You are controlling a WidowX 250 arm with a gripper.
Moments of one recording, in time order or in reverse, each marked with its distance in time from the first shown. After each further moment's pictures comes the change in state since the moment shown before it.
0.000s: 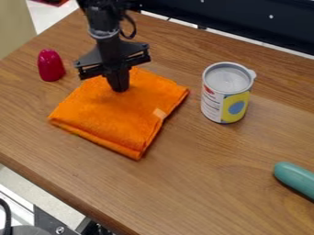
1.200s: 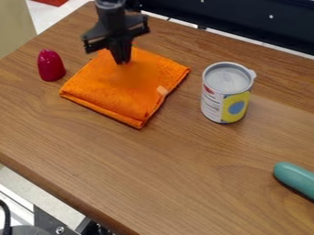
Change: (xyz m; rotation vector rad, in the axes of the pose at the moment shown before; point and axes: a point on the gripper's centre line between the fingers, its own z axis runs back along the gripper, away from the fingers) arm 0.045 -0.012 0.010 0.022 -0.029 0.125
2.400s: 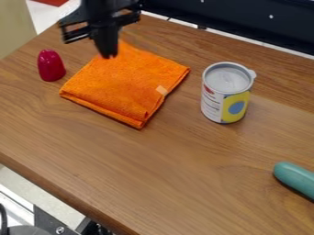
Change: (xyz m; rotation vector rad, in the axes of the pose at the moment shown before) arm -0.028 0.037 0.050 -0.015 0.091 -0.049
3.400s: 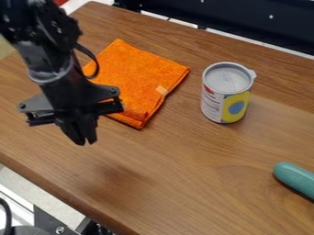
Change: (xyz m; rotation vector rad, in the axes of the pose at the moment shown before) arm -0.110 0.052 -0.006 -0.029 -0.003 -0.280
